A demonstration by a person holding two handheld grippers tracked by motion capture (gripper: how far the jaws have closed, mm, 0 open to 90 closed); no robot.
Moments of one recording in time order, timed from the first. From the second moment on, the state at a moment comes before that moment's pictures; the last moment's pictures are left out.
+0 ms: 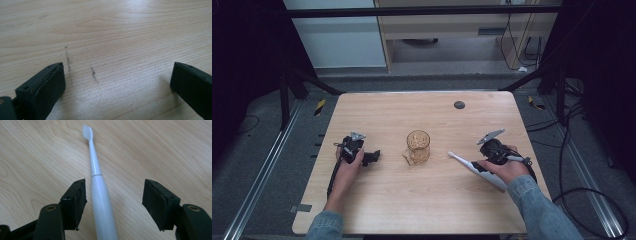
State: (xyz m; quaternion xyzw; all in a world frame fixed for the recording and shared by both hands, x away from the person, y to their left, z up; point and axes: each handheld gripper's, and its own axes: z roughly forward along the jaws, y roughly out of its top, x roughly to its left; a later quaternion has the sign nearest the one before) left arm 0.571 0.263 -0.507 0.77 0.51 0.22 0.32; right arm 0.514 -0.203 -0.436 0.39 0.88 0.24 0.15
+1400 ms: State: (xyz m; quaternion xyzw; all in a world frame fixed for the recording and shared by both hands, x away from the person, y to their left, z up) left arm 0.572 0.264 -0.507 0.77 0.51 0.22 0.32; right arm 0.535 -0.180 -0.469 0.36 0.91 0.16 0.08
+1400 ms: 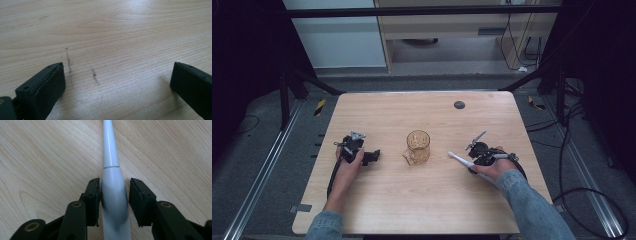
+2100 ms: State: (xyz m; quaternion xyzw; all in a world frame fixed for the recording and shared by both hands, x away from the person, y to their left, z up) left arm 0.573 0.264 -0.507 0.77 0.51 0.22 0.32; right arm 0.542 -0.199 -0.441 0.41 0.89 0.20 0.07
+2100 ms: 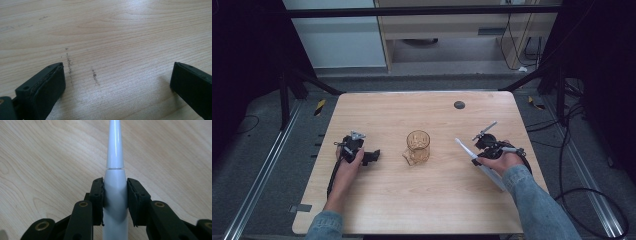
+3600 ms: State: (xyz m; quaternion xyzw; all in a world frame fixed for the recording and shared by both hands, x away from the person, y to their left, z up) left arm 0.573 0.264 -0.507 0.77 0.51 0.22 0.32; right arm 0.554 -0.199 -0.360 0.41 0.84 0.33 0.14
